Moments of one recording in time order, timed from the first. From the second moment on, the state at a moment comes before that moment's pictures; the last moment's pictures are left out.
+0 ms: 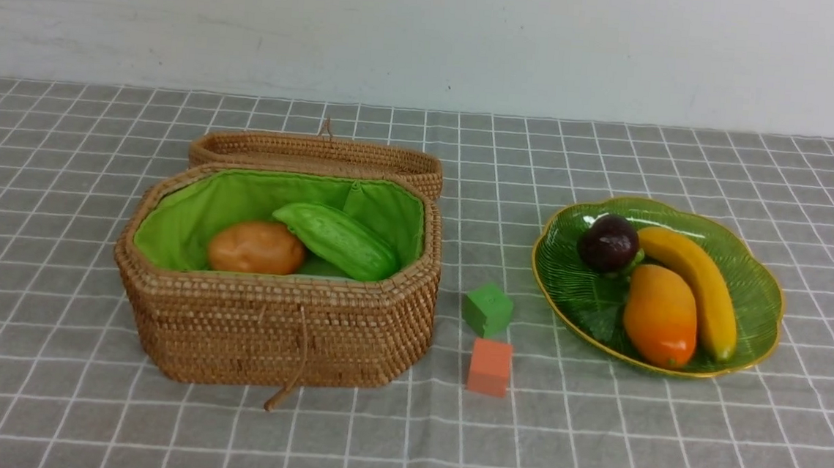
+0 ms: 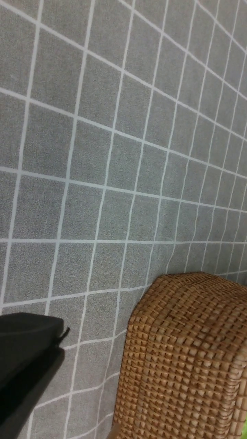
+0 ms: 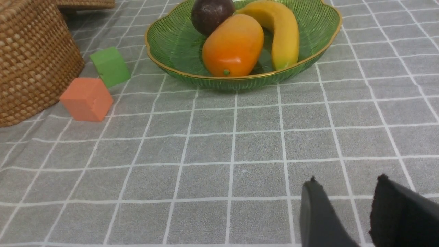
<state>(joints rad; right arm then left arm) 0.07 -0.01 0.01 0.13 0.39 0.00 -0.12 -0.02 0.03 0.20 0.39 -0.44</state>
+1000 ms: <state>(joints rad) 0.07 -0.01 0.01 0.13 0.39 0.00 -0.17 -0.02 0.03 0.21 0.39 -0.44</state>
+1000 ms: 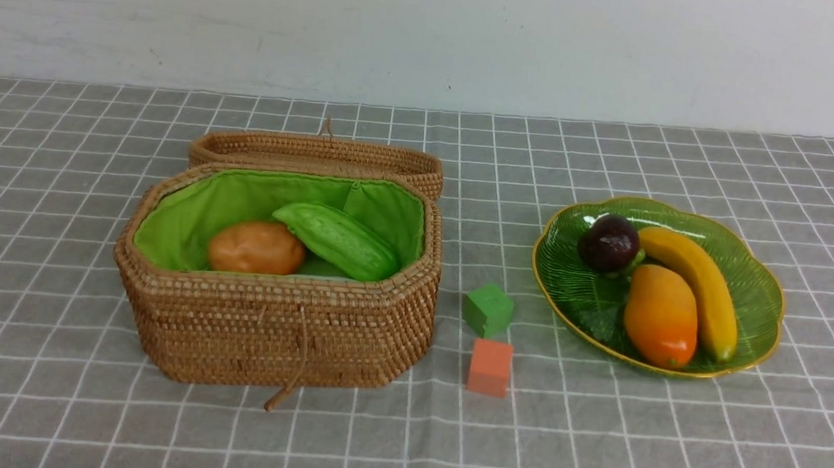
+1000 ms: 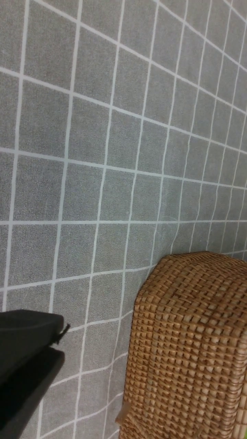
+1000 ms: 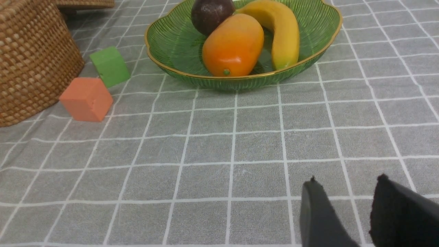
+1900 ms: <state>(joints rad) 0.07 -0.01 0.01 0.13 0.39 0.00 -0.17 -0.02 0.03 0.21 0.39 -0.44</state>
